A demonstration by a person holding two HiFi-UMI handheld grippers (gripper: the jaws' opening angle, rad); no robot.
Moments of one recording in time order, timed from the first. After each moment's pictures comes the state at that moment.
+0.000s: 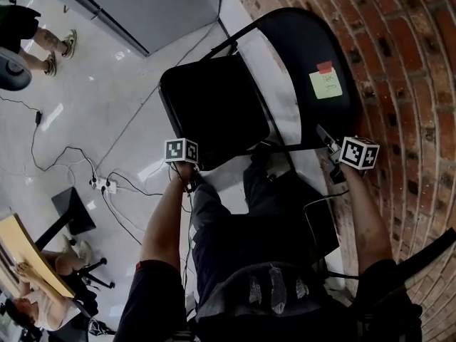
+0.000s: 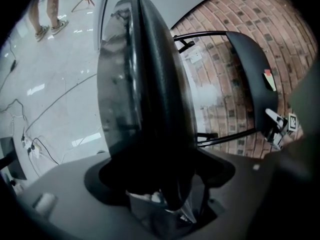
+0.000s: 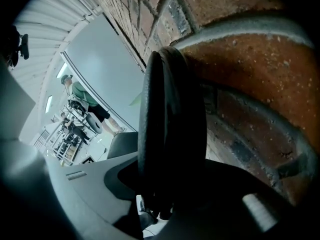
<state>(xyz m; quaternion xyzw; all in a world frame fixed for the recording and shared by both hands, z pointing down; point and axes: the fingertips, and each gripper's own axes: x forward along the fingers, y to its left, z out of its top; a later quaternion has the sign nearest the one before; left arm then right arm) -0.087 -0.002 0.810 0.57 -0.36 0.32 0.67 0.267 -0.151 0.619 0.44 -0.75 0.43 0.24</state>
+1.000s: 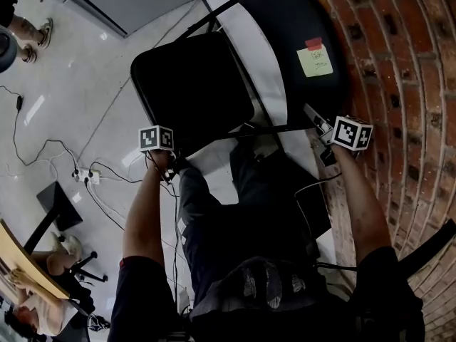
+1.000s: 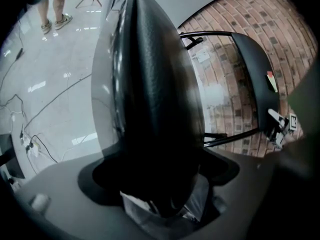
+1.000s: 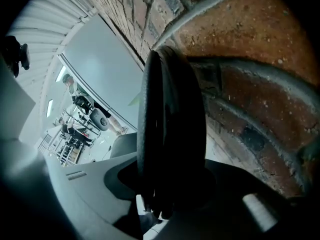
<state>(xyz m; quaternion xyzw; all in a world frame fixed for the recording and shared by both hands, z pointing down) -0.098 0.008 0.837 0.58 -0.34 0.30 0.68 0.261 -0.145 0.629 0.43 -0.74 0.46 0.23</state>
